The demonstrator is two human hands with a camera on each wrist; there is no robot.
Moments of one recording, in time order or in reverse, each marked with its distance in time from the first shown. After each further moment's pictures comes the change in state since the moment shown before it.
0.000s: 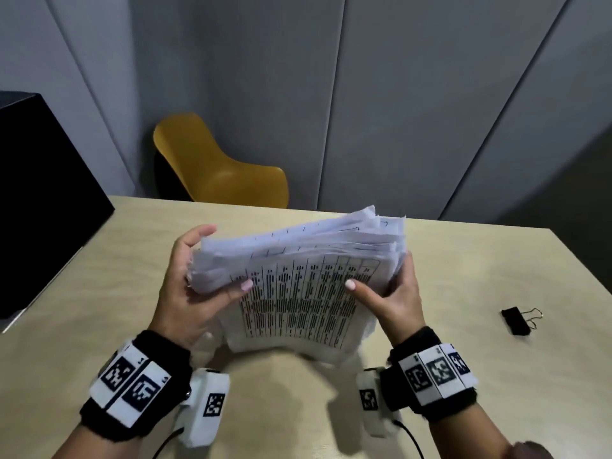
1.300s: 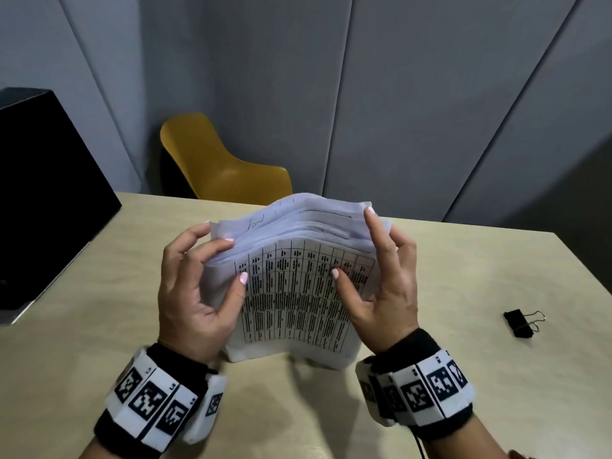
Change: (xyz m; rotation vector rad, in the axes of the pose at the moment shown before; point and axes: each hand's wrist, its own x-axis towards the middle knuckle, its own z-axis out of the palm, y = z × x) left_hand -0.016 0.009 0.005 0.612 0.263 0.366; right_hand -0.010 -0.028 0.029 -0.624 0.123 -0.560
